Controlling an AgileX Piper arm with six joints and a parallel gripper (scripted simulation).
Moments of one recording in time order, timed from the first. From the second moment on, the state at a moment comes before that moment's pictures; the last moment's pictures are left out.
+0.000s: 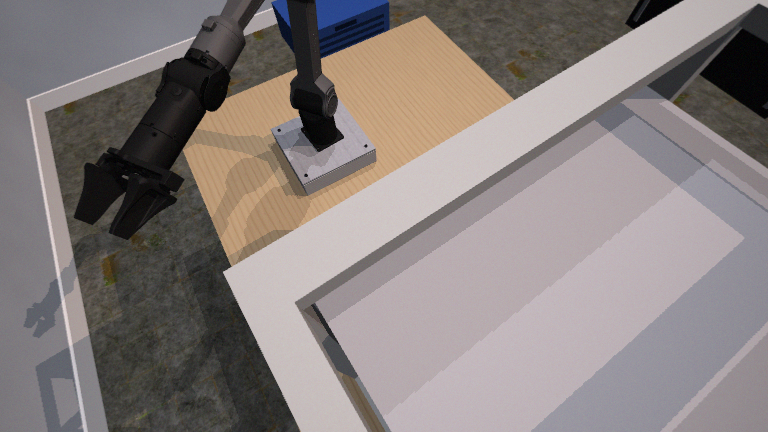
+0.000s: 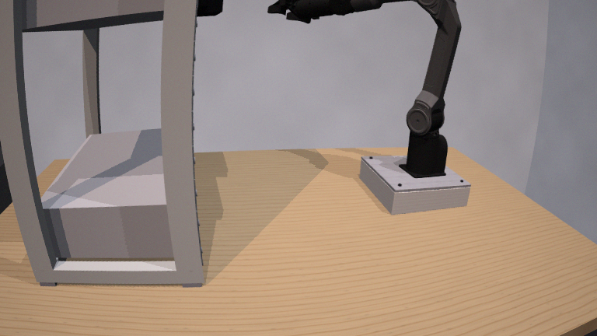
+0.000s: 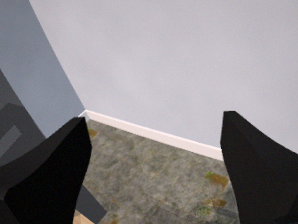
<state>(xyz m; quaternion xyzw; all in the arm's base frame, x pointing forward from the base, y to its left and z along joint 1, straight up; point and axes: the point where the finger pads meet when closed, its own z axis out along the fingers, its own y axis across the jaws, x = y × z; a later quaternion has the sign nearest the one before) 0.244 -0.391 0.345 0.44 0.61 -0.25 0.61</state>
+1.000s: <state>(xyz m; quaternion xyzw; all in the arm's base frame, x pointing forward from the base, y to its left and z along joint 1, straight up) 0.274 -0.285 0.420 0.00 0.65 -0.45 0.62</state>
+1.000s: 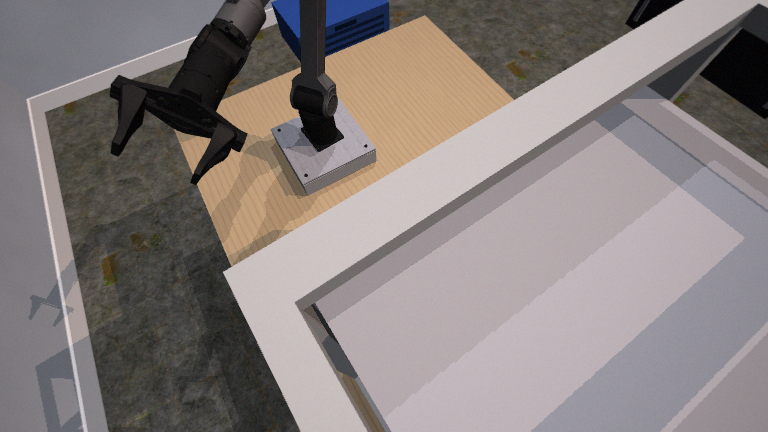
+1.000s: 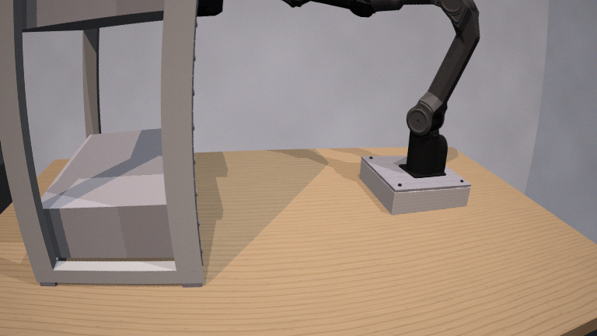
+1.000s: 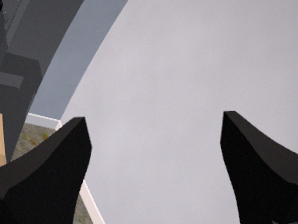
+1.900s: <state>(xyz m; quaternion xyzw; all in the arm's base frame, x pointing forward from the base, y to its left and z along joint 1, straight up) 0.290 -0.184 0.412 -0.30 0.59 -0.51 0.56</state>
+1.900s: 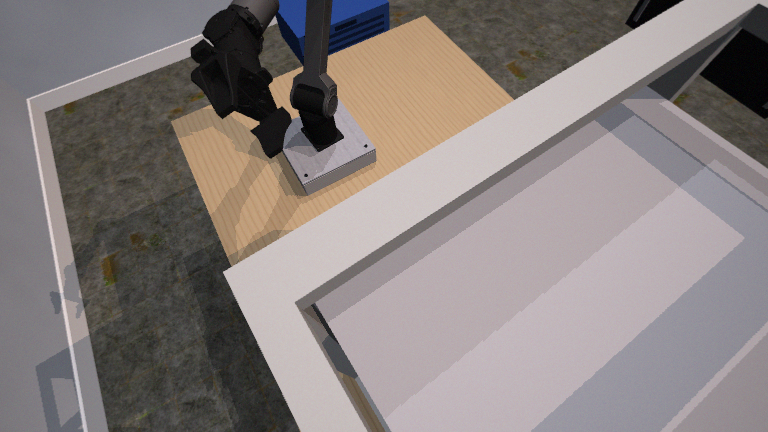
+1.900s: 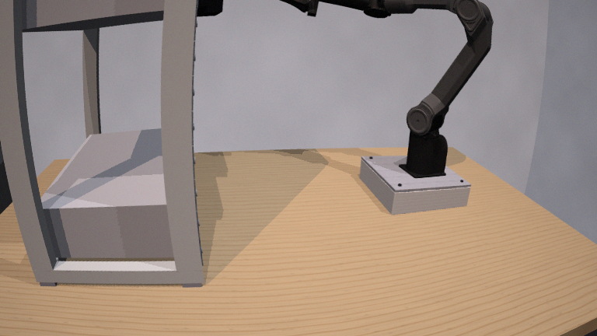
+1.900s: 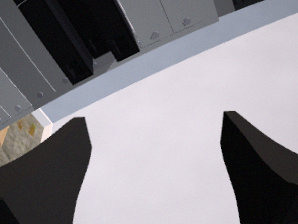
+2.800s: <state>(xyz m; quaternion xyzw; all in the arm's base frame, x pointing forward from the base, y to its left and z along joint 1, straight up) 0.288 -0.122 0.384 -0.46 0.53 -0.51 0.50</state>
